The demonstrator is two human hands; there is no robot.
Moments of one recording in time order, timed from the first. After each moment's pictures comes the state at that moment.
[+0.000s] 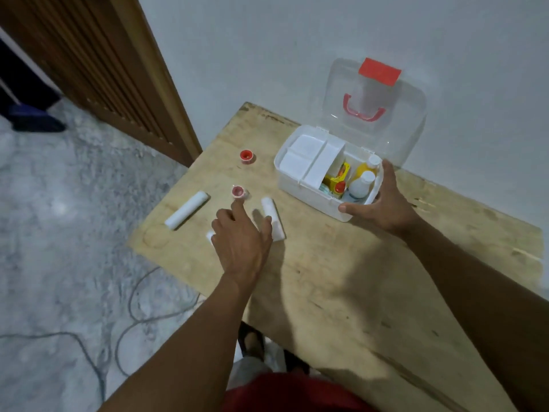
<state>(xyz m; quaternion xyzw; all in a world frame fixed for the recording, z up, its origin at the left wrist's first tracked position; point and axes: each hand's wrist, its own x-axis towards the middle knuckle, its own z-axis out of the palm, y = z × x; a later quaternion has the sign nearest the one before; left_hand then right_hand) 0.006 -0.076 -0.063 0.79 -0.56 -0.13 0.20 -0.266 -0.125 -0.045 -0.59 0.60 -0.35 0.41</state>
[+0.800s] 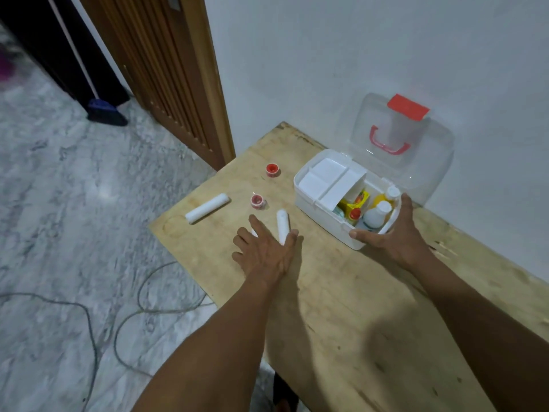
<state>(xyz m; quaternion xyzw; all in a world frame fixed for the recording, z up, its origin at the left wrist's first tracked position) -0.034 -0.074 -0.074 0.87 -0.43 -0.23 0.10 -0.271 -0.135 -0.055 -0.61 0.58 -0.35 0.41</state>
